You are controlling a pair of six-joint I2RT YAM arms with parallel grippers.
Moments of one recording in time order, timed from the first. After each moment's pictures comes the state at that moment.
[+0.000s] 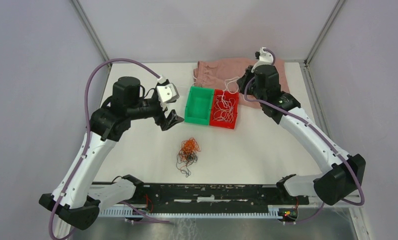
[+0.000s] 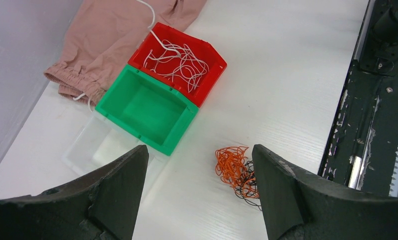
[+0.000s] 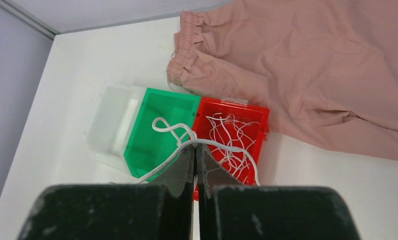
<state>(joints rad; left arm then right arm) -0.47 1.05 1.36 -0.81 0.58 0.49 0.48 1.32 1.26 -0.29 0.21 0.46</state>
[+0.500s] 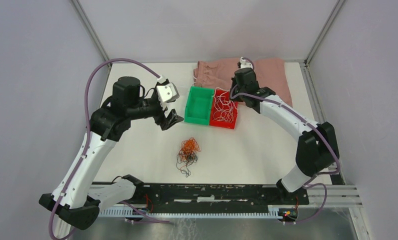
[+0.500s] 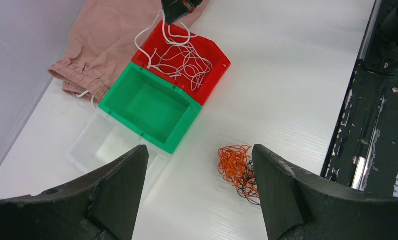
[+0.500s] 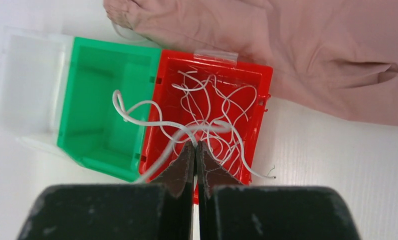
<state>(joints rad) -0.47 1.05 1.36 -0.81 0.57 0.49 0.48 1.58 1.29 -0.33 0.19 0.47</state>
